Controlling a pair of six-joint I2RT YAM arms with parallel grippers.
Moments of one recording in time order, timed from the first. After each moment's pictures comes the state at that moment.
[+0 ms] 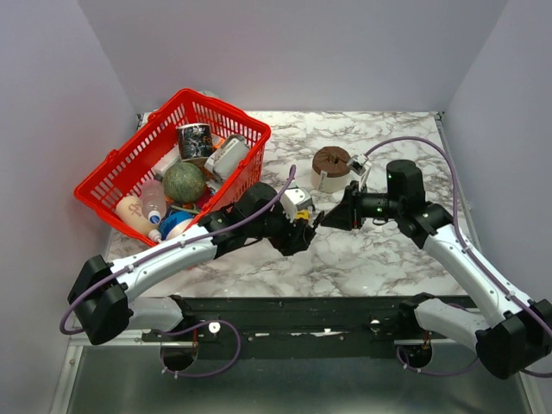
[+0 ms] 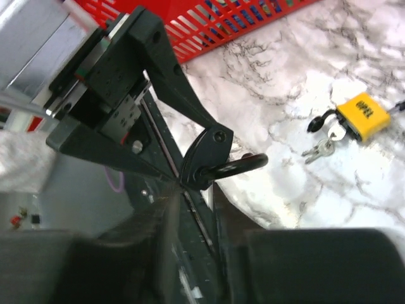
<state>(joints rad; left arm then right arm) -0.88 1.26 0.91 -0.24 0.34 -0.13 0.41 1.06 0.88 -0.35 -0.82 0.25</state>
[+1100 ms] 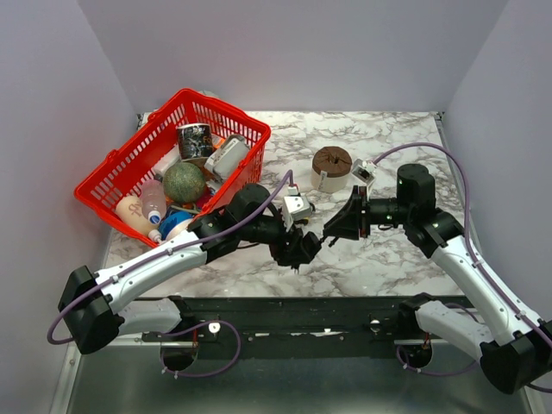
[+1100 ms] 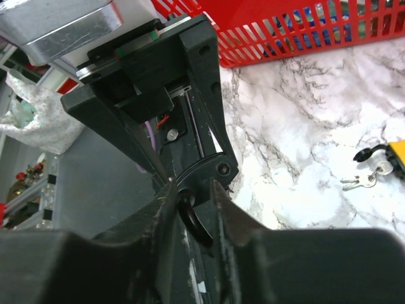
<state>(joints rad) -0.89 1.17 0.90 -0.23 0.61 -0.08 0.41 0.96 0.86 -0.32 -1.02 0.19</state>
